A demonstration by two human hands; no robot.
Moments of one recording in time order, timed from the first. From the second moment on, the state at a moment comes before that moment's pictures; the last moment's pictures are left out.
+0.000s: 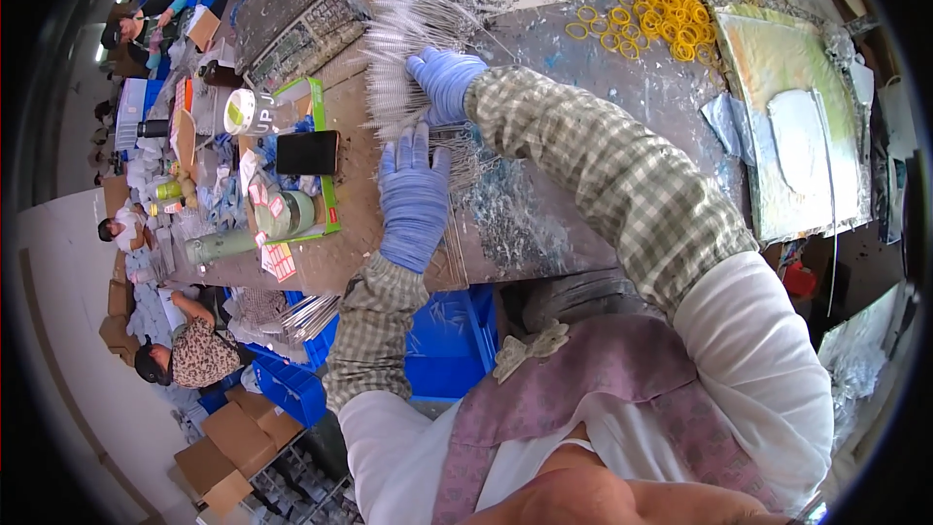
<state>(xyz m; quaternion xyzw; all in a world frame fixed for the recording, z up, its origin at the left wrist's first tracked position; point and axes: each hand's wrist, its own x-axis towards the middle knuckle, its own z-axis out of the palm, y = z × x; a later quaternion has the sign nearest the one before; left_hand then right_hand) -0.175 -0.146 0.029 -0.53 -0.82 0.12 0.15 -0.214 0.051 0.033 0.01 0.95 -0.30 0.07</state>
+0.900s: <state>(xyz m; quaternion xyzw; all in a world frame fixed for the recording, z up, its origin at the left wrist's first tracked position) -0.158 -0.152 0.043 -0.49 -0.86 0.14 -0.04 -0.193 0.044 0.037 -0.02 0.96 -0.26 0.07</state>
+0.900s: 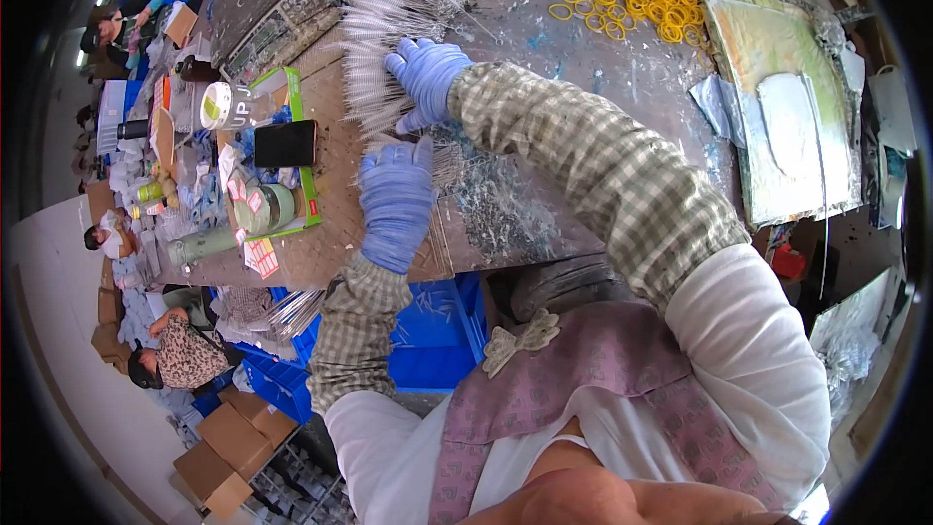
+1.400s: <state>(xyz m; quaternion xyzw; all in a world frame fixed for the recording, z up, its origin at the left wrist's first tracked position) -0.161 -0.157 0.050 -0.50 -0.85 0.18 -0.07 -0.187 0.036 0.023 -0.05 0.98 -0.18 0.06</state>
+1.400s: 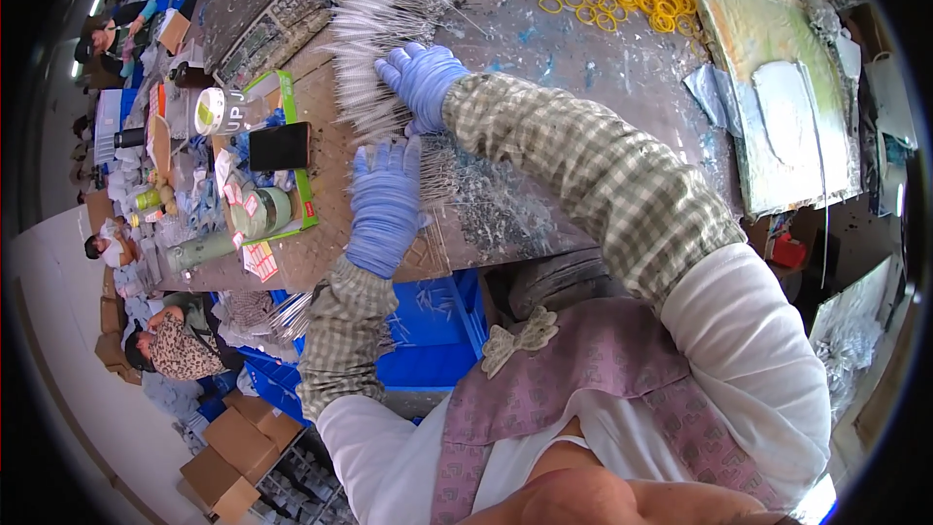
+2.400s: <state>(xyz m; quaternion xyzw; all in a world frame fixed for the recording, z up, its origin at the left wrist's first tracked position) -0.109 -0.188 0.023 -0.55 -0.80 0.22 0.08 -0.041 0.055 -0.019 -0.15 0.91 -0.31 -0.23</state>
